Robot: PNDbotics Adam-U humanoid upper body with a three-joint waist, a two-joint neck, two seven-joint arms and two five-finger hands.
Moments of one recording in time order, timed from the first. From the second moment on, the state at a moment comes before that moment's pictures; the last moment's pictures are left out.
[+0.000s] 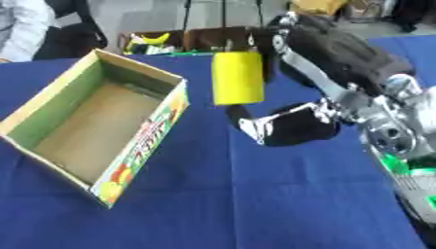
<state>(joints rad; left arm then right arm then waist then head) -0.14 0.09 0.25 -1.98 -0.13 -0.28 0.06 -1.03 -0.51 0.32 -1.97 0.78 0.24 0.47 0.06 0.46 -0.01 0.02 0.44</state>
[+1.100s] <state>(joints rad) -0.14 0.09 0.22 -1.98 -0.11 -0.28 0.03 -1.31 -0.10 0.34 -1.33 1.00 0.15 0.33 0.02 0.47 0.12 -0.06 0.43</state>
